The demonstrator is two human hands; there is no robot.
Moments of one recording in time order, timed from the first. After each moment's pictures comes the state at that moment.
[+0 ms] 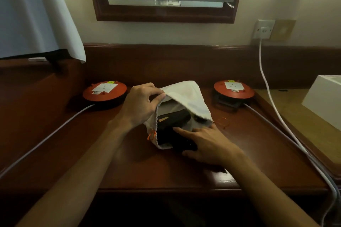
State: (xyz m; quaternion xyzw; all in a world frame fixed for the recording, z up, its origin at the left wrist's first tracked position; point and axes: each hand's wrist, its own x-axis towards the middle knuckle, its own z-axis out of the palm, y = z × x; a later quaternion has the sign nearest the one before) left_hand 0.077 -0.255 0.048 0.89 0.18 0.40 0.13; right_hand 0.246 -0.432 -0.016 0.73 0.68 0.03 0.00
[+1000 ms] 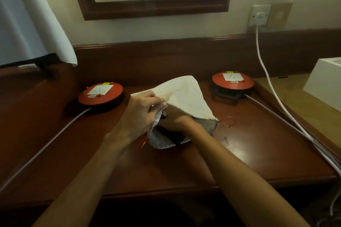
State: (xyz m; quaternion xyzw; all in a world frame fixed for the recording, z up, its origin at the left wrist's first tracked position) left_hand 0.072 -0.266 0.033 0.90 0.09 0.40 0.14; right_hand 0.215 -0.327 -0.006 0.80 0.51 -0.25 -0.21
